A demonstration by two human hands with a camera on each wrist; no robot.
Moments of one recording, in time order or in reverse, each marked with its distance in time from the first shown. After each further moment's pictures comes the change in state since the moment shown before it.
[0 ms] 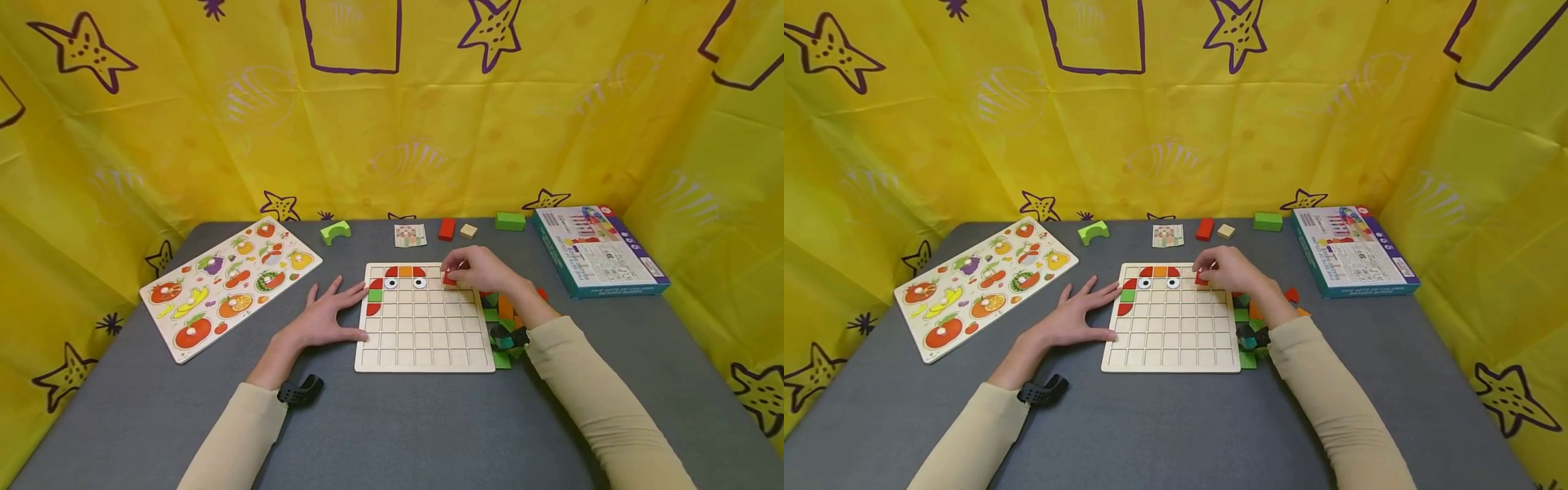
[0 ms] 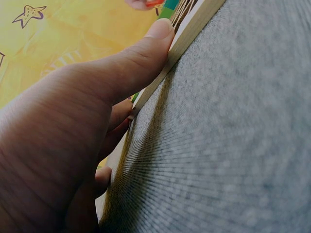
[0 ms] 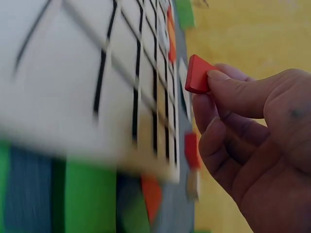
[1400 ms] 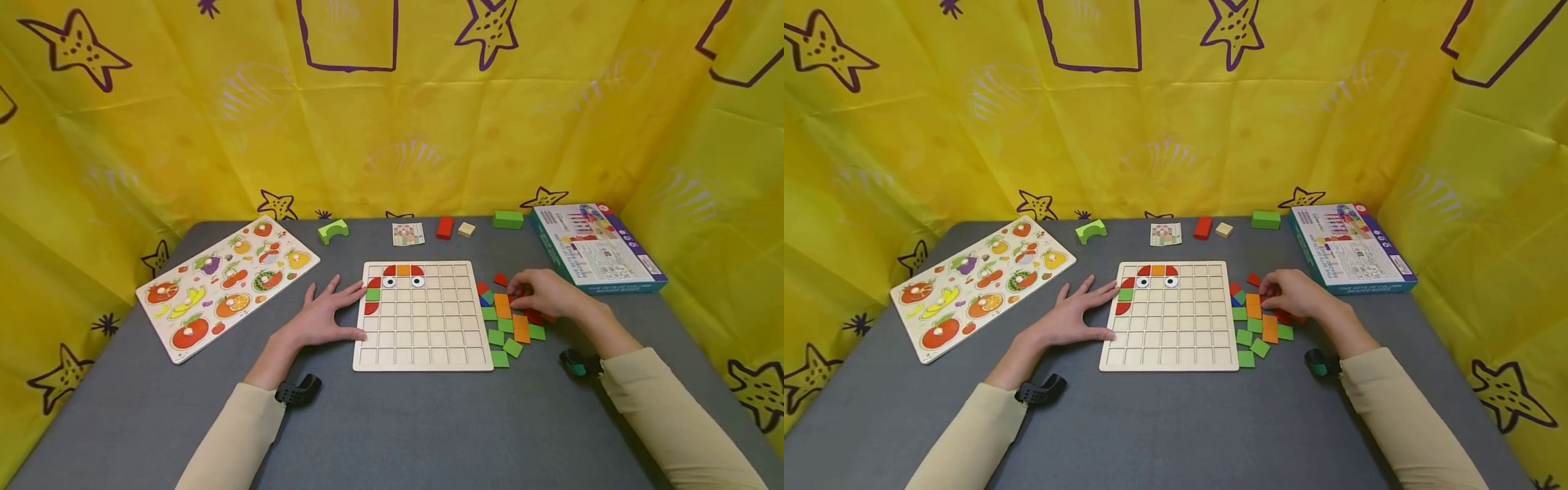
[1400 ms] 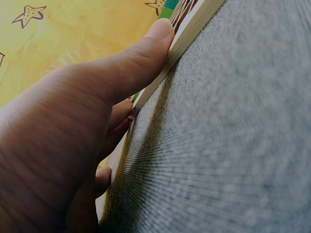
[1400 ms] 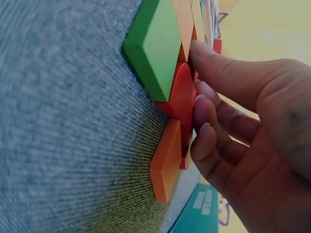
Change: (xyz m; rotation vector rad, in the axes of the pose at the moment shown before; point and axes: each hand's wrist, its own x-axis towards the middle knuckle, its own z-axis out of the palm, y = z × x) left_hand -0.001 0.000 -0.001 -0.008 0.007 0.001; right_hand -0.082 0.067 -0.040 -0.181 -0.093 0.064
